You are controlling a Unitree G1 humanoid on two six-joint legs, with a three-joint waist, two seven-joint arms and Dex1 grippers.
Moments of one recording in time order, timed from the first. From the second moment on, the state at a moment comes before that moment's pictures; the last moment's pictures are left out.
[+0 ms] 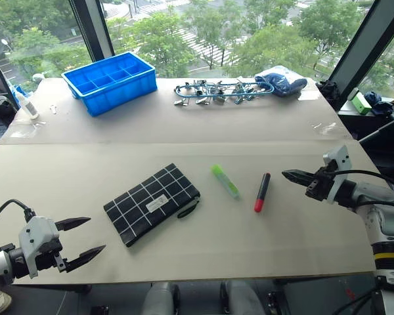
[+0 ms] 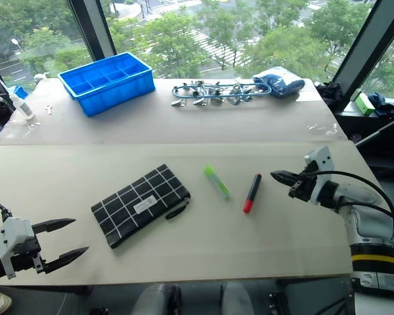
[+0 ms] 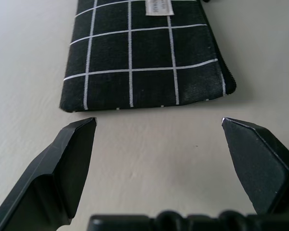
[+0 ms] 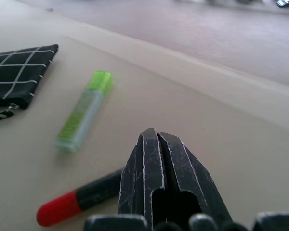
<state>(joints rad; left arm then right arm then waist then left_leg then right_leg) 0.40 0.85 0.45 -0.14 -0.38 -0.05 -1.22 -0.41 -0.67 -0.13 0.11 0.45 0.44 1.02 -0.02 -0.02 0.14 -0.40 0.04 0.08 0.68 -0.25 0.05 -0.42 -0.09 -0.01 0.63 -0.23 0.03</state>
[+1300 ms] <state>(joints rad) 0.17 0.89 0.14 0.01 -0.08 -0.56 -1.05 -0.75 -0.25 0.34 0.34 0.06 0.35 0.88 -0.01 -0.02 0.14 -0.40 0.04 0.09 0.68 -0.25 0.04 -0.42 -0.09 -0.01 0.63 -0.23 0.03</state>
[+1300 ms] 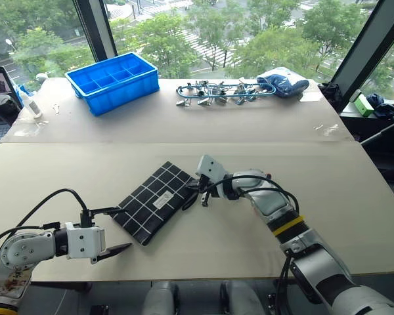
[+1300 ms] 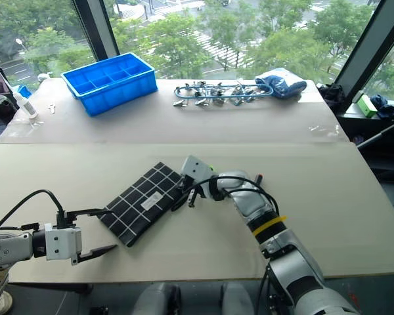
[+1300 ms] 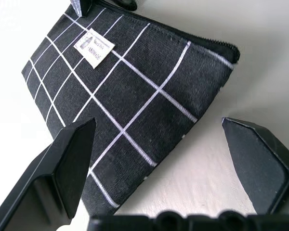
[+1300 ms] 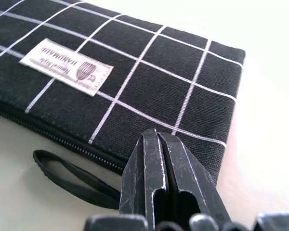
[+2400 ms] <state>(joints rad) 0.11 0.85 -0.02 -0.21 0.01 -0.33 -0.95 -0.81 -0.21 0.39 0.51 -0.10 0.23 0.78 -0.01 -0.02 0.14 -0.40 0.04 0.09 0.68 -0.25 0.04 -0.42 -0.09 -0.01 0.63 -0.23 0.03</state>
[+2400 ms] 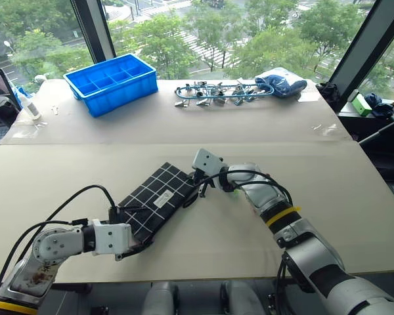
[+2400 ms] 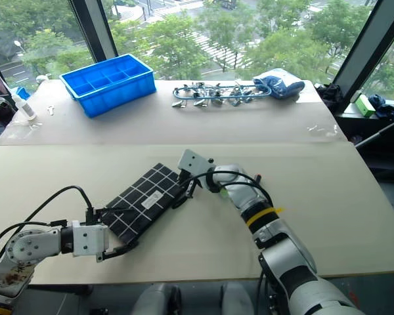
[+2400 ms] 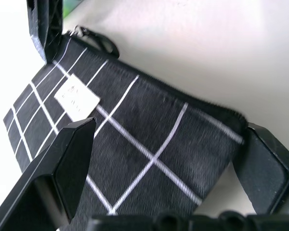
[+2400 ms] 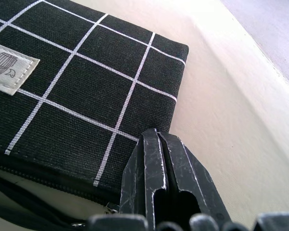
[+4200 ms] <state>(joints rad) 0.01 0.71 0.05 -0.09 -0.10 -0.44 -0.83 -0.57 -0.44 0.03 0.00 0.38 0.91 0.80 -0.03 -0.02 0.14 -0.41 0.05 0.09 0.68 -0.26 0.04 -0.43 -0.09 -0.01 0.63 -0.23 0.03</state>
